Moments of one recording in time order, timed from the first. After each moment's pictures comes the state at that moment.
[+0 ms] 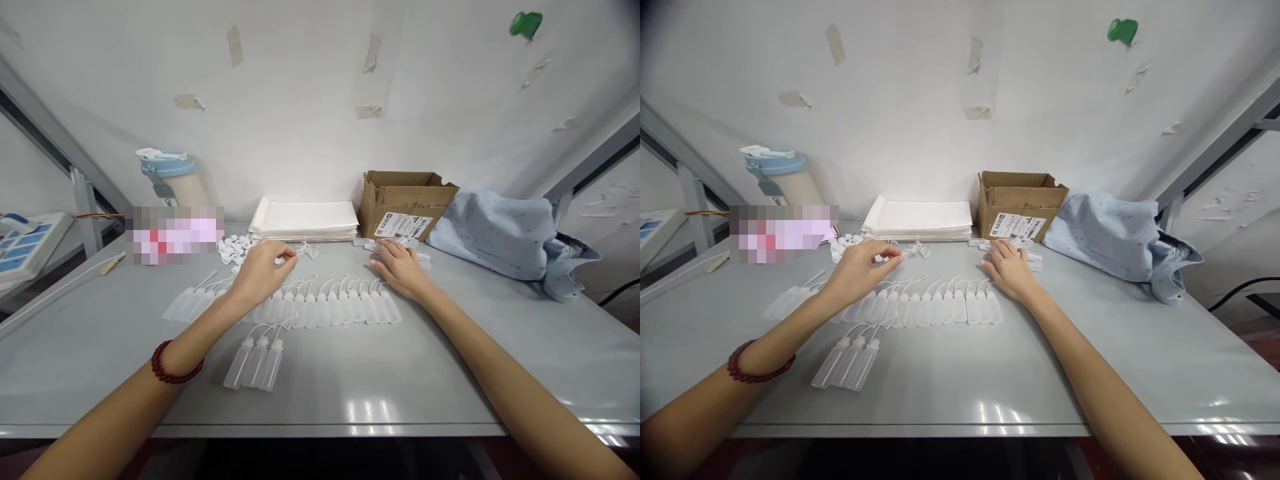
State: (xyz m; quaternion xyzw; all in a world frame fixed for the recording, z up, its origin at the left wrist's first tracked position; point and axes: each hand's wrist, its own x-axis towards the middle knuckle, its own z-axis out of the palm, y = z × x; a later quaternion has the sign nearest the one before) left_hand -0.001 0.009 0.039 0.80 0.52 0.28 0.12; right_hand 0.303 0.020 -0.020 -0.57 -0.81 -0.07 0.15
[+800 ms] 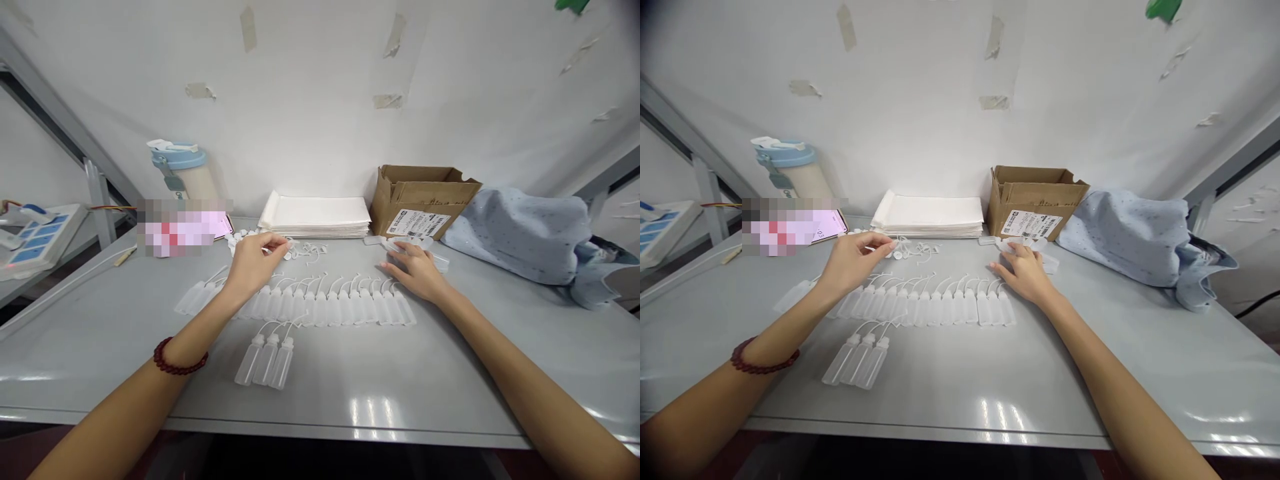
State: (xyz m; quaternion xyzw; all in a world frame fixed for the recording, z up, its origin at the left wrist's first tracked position) left_hand -0.020 0.018 0.033 0.67 0.58 0.40 0.23; right_hand 0.308 0.020 -0.023 -0.60 -0.78 -0.02 0.16
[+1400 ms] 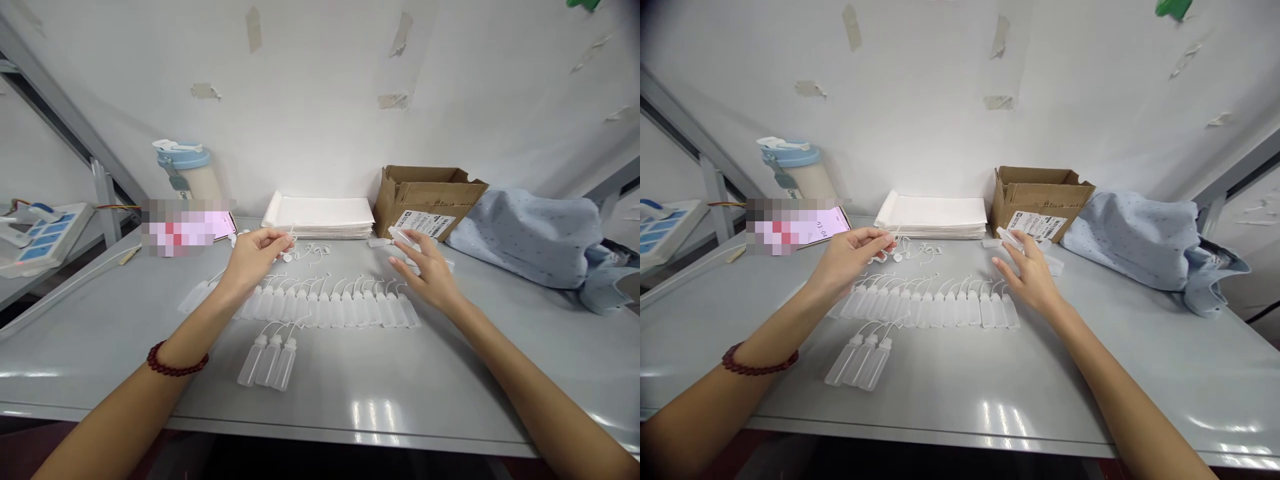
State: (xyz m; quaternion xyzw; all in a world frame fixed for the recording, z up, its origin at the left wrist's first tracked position) left_hand -0.020 0.014 0.040 0.57 0.54 0.48 0.38; right_hand 0.293 0.004 -0.005 -0.52 -0.78 -0.04 0.34
